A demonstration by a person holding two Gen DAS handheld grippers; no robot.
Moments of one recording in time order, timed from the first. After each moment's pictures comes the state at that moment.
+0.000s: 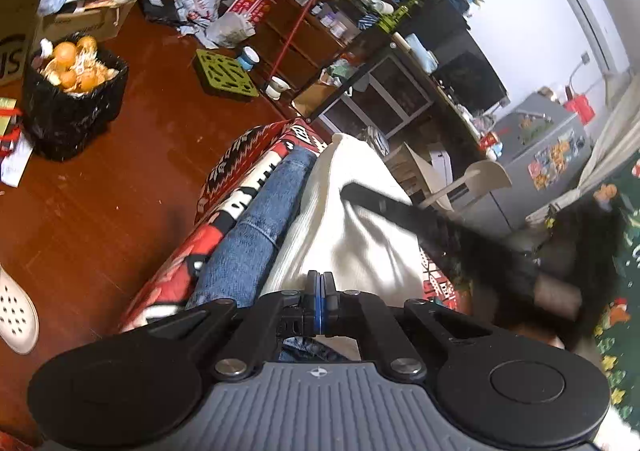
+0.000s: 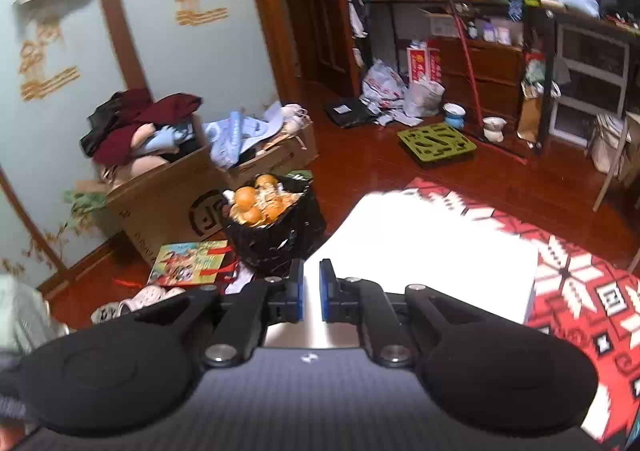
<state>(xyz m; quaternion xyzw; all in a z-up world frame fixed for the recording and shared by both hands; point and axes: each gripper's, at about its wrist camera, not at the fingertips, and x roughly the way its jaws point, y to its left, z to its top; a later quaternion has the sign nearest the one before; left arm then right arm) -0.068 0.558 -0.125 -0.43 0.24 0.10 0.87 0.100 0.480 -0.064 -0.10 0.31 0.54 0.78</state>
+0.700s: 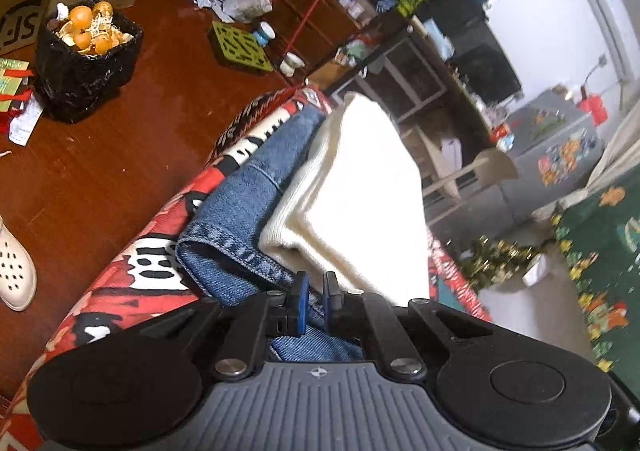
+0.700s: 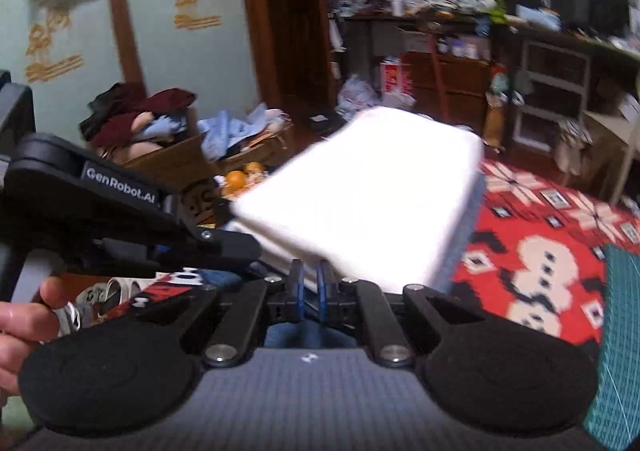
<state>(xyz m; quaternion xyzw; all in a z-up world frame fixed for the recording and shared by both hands) -0.070 0.538 -0.136 -0.44 0.28 0.11 0.85 -0.018 0.357 -0.102 -0.09 0.28 0.49 0.82</state>
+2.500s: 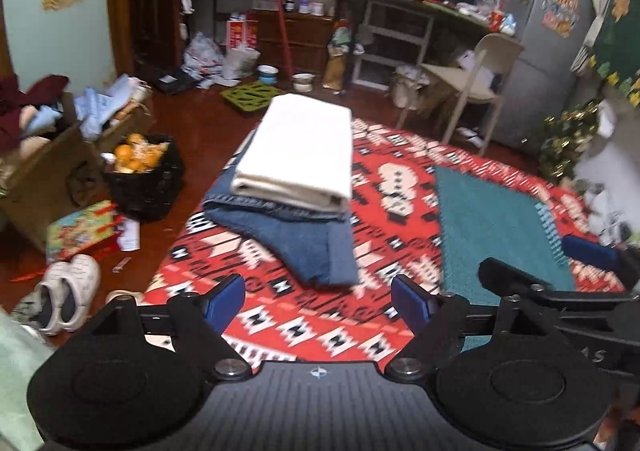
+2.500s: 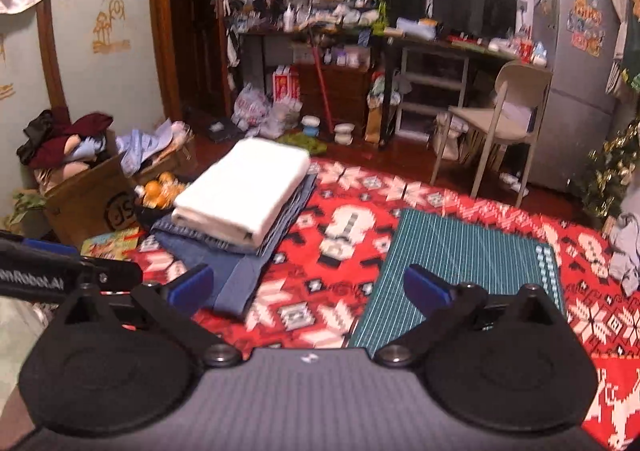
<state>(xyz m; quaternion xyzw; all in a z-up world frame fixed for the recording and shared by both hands) -0.154 0.342 -0.006 -0.14 0.37 0.21 0.89 -0.111 0.173 0.044 -0.11 0.29 0.35 0.88</state>
